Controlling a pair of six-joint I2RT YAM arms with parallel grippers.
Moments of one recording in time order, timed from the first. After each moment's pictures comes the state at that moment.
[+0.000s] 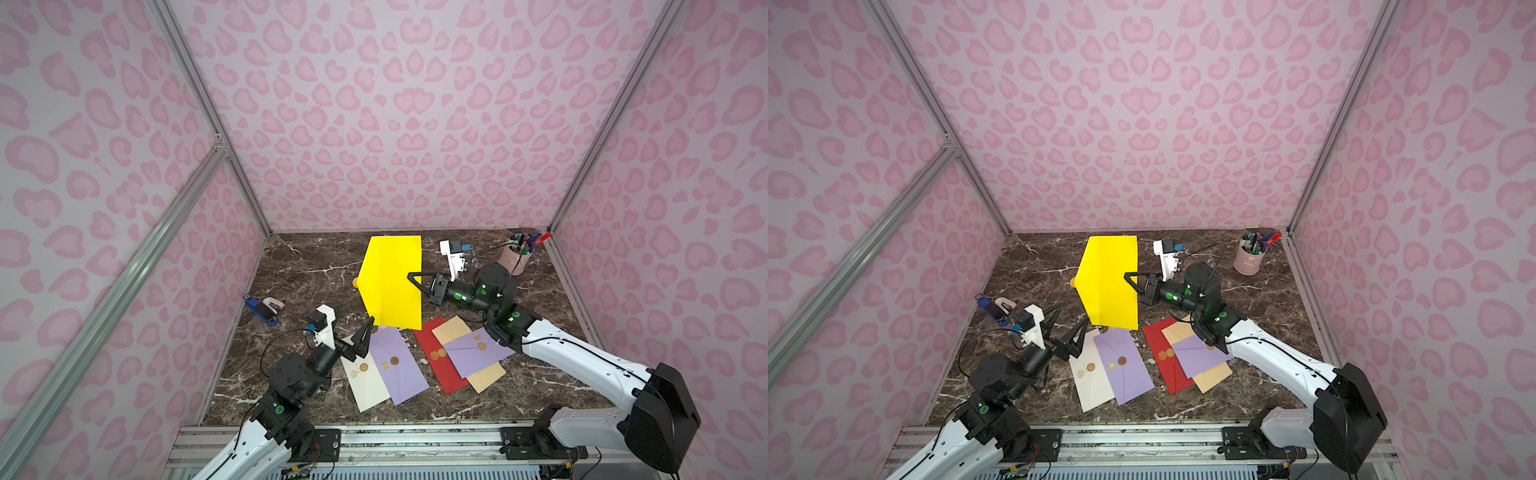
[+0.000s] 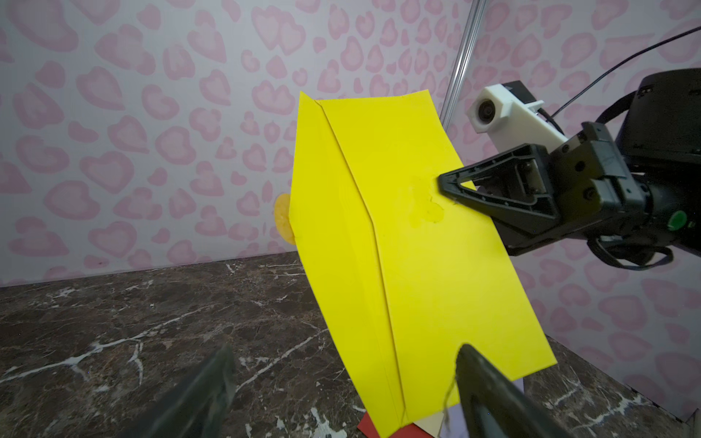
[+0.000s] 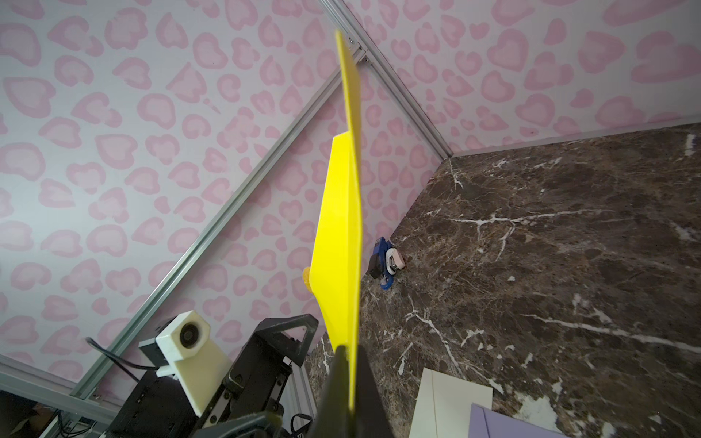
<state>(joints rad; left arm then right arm) -0.65 0.41 0.25 0.29 -0.08 -0.21 0.75 1.30 0.92 0.38 -0.42 0.76</state>
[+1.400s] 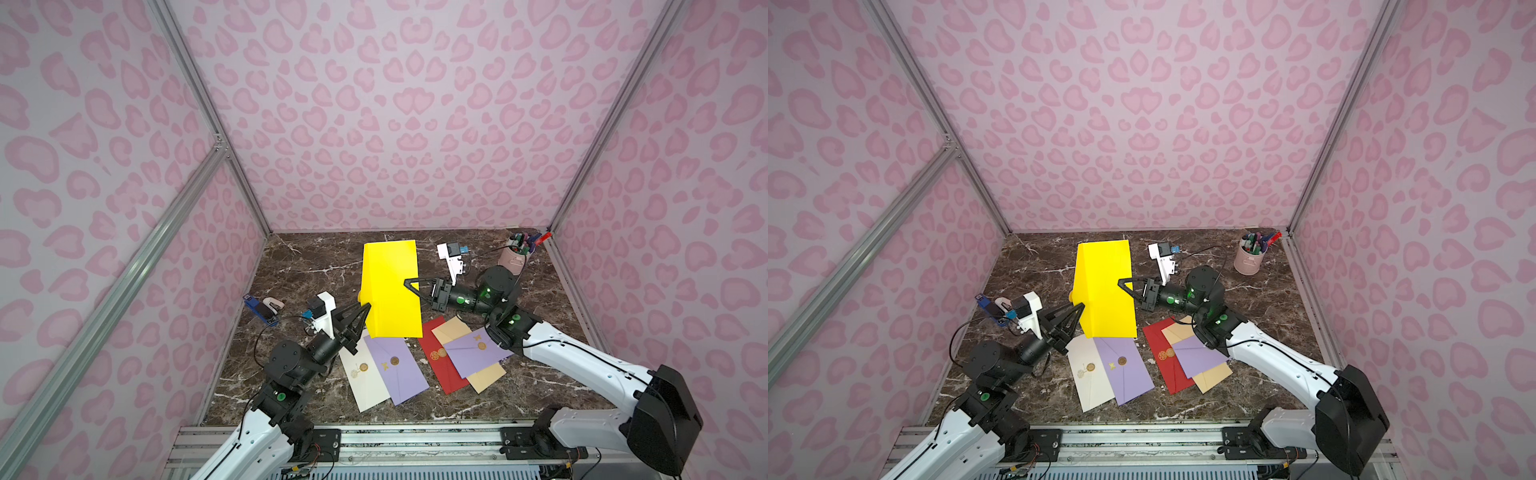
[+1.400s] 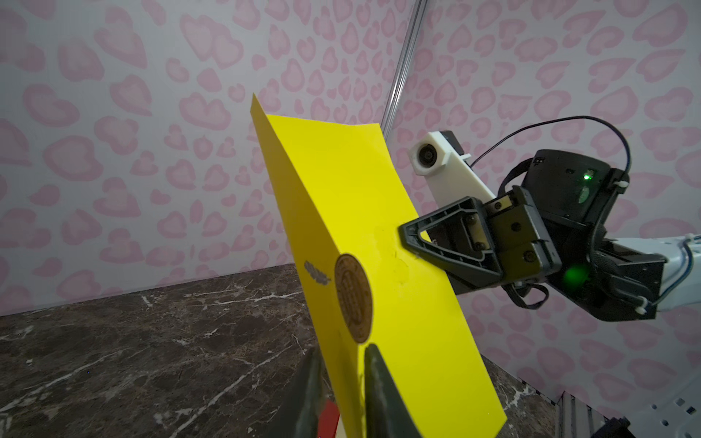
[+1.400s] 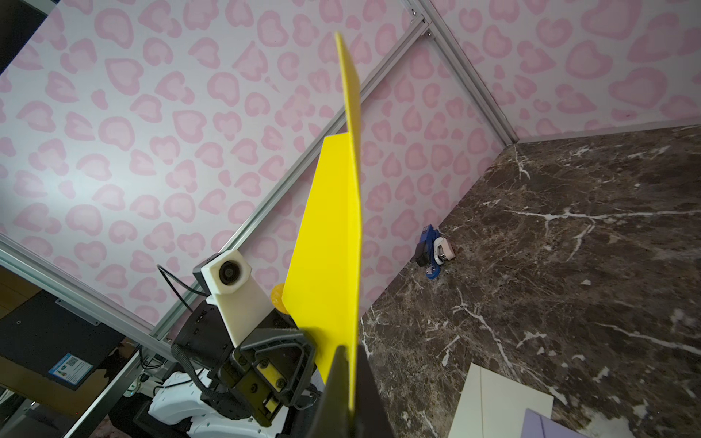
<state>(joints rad) -0.54 0.52 0.35 0.39 0.20 -0.34 0.76 1.28 0.89 0.47 -0.56 0.81</state>
